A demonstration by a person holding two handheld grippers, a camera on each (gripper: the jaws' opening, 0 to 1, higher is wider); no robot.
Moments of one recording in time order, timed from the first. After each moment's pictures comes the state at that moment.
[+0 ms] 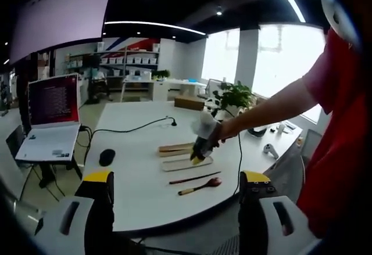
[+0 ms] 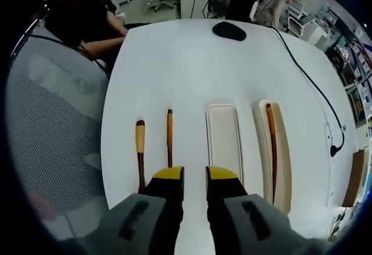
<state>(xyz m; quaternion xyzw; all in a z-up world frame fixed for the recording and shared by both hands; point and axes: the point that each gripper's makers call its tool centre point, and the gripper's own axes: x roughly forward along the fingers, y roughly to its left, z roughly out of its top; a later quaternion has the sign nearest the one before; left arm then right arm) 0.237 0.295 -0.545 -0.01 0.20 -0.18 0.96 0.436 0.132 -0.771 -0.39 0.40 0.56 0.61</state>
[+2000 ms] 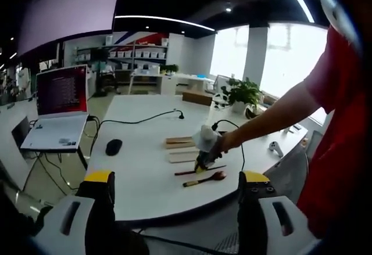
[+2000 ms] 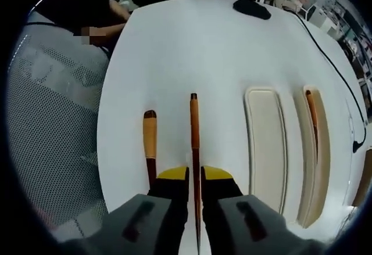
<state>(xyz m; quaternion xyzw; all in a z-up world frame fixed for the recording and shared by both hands) 0.226 0.305 -0.561 -0.02 0.22 -0.15 0.96 0.404 0.140 -0.831 -0.41 0.43 0.56 0.58</state>
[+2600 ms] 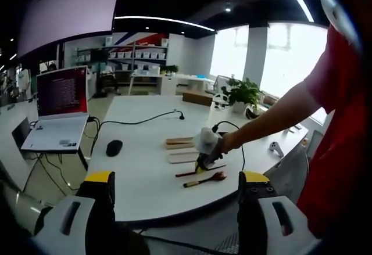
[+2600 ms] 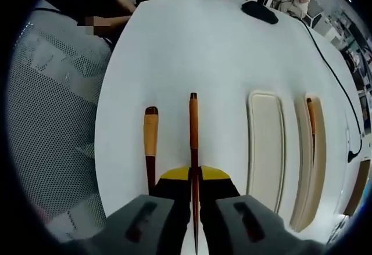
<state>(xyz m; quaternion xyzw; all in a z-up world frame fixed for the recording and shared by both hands) 0.226 0.304 -0.559 -0.02 0.22 -0.15 0.96 0.402 0.140 -0.831 -0.43 0.42 0.56 0.57</state>
